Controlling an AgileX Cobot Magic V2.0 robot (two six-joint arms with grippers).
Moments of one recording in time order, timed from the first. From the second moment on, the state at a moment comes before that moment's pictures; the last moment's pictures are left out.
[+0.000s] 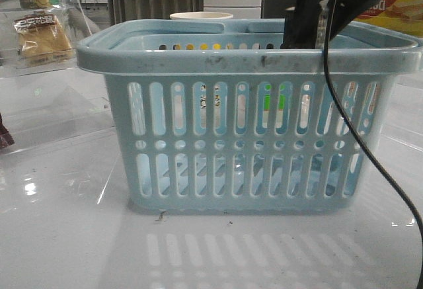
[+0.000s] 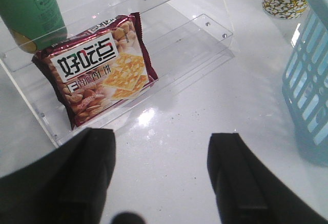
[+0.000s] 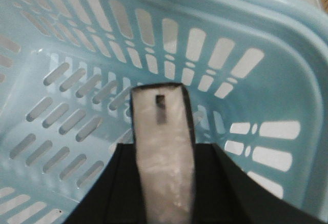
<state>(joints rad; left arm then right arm) -0.05 0.61 -0.57 -0.03 0.58 0.03 0.35 1.64 -1.40 0.07 0.80 0.04</state>
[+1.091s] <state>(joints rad) -0.05 0.61 -0.57 -0.03 0.58 0.03 0.35 0.99 -1.01 0.09 0.77 -0.16</state>
